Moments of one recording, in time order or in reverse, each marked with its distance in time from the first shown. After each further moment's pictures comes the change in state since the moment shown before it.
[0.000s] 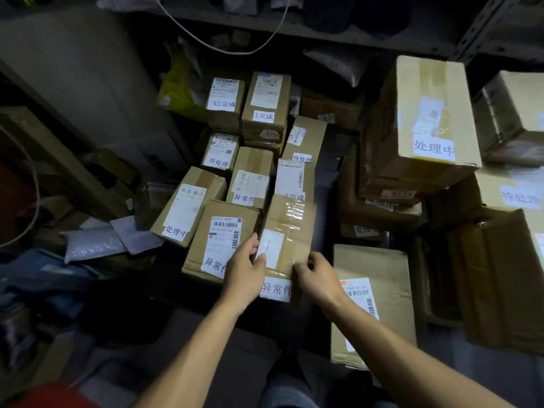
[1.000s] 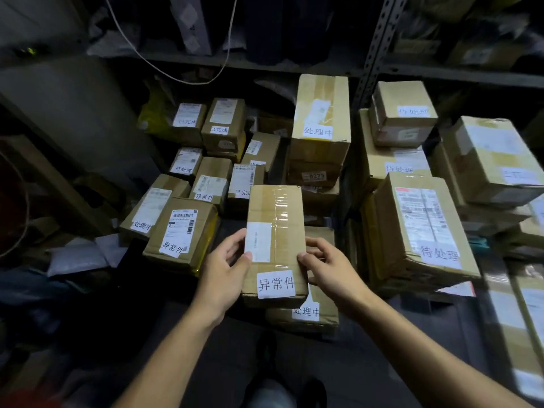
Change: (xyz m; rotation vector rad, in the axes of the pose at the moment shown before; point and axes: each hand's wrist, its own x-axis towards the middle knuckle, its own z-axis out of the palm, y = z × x) left_hand -0.149 0.060 0.058 -0.326 -0.057 0.222; right_hand -0.118 0.056 -0.153 0.340 -0.122 -0.248
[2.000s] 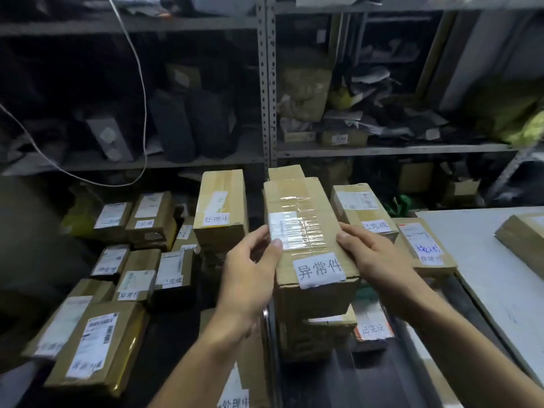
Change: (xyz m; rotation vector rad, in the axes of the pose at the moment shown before) left_hand -0.019 0.167 0.194 -0.108 -0.210 0.257; right_hand -0.081 -0.104 -0.214 0.095 0.307 -0.349
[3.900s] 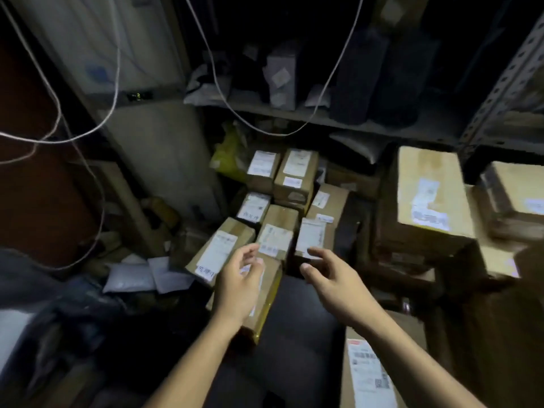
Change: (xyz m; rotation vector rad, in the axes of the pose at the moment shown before) left_hand 0.028 -0.118 -0.334 0.265 0.476 -0.129; right_hand 0.068 0.068 0.356 -0.427 -0.464 0.012
